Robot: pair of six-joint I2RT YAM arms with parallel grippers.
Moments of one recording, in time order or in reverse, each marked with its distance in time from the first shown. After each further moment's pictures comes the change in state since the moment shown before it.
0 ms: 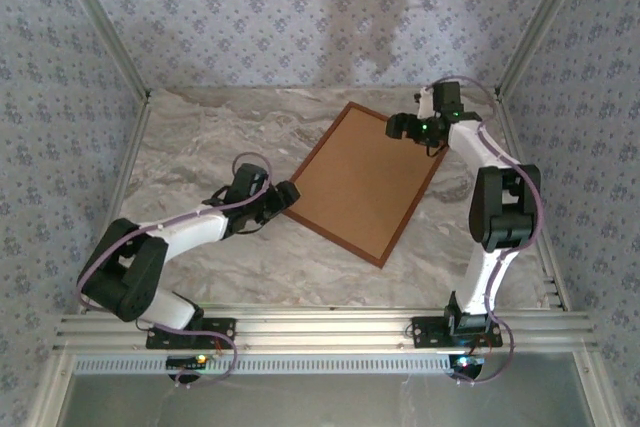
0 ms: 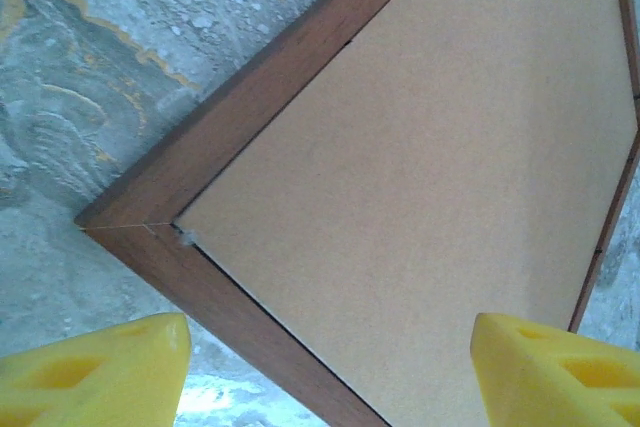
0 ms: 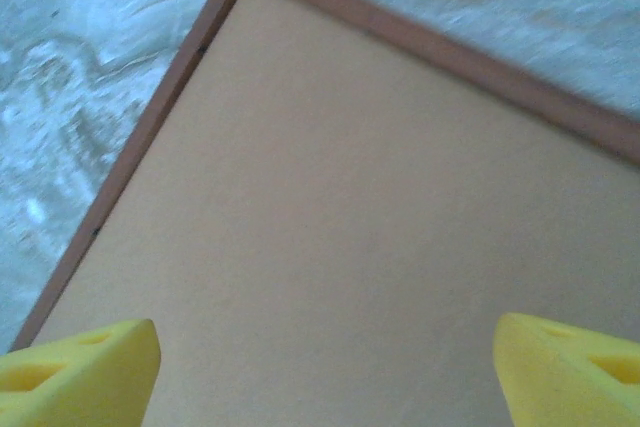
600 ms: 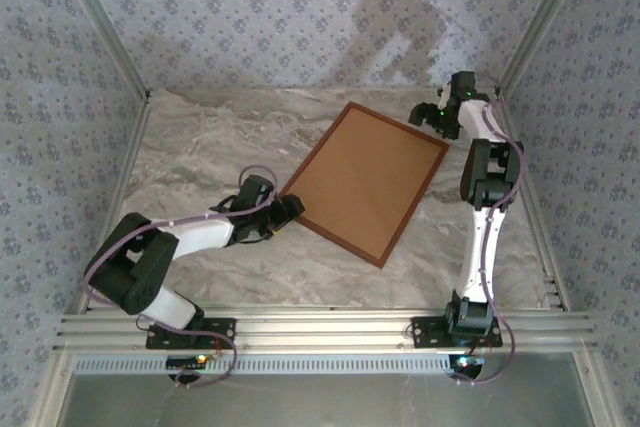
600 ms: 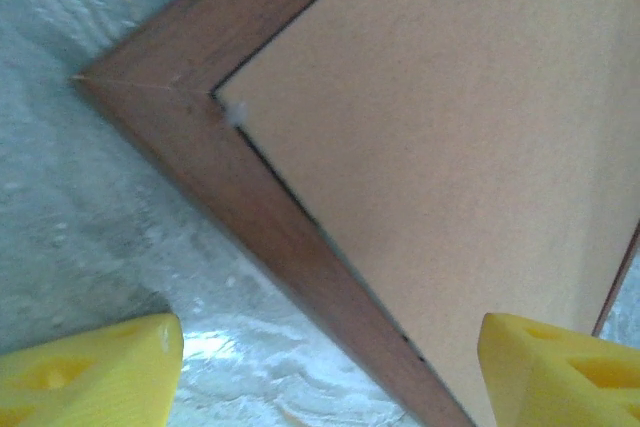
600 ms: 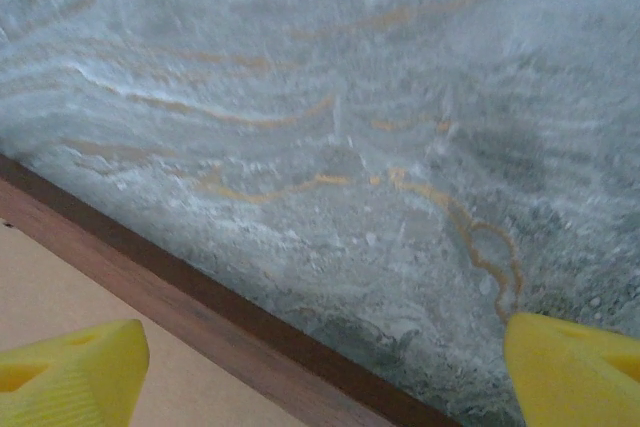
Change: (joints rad) left arm -0.049 0.063 -0.054 0.052 0.046 -0.074; right arm -0.144 0.531 0.606 -0.268 0.050 -0.006
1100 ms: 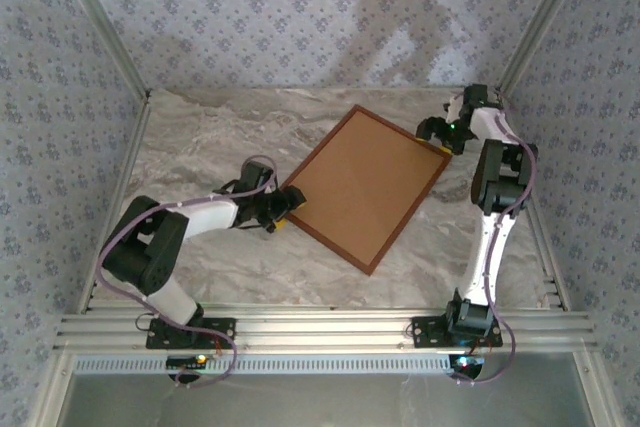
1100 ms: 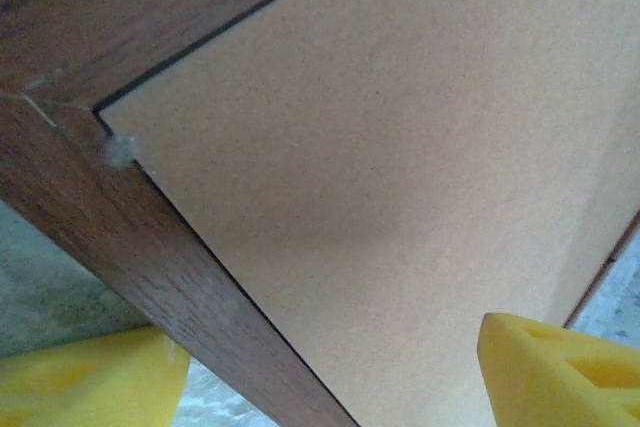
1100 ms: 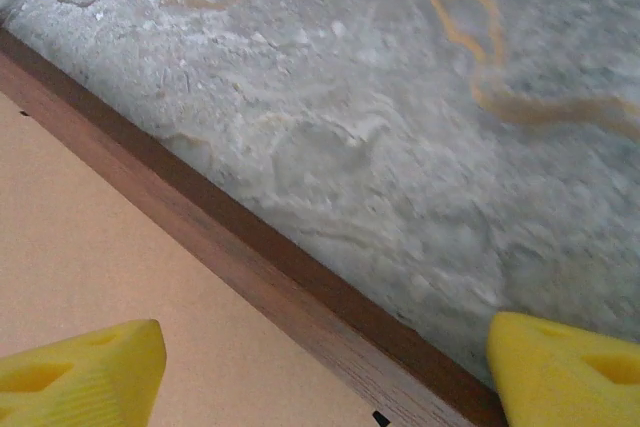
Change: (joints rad) left arm 0.090 0.121 0.151 -0.118 0.152 -0.024; right arm -0.063 -0.144 -0.262 -0.007 -0.155 -0.068
